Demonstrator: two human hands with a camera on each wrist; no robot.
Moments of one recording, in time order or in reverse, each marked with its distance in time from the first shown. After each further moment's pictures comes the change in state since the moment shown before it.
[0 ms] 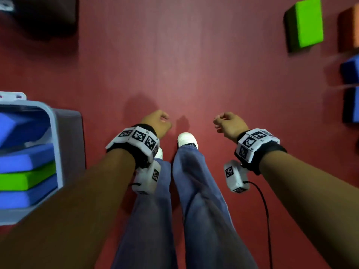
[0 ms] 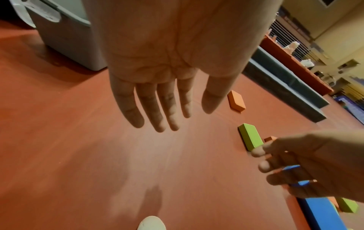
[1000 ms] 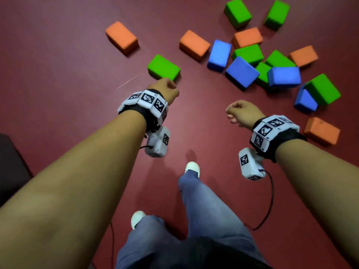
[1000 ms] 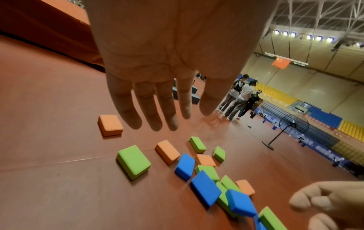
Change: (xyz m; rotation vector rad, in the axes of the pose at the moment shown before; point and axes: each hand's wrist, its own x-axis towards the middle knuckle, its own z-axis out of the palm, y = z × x) left_hand -0.174 0.478 0.170 0.446 -0.036 0.656; right_hand -0.198 0.207 -0.396 0.569 0.488 0.062
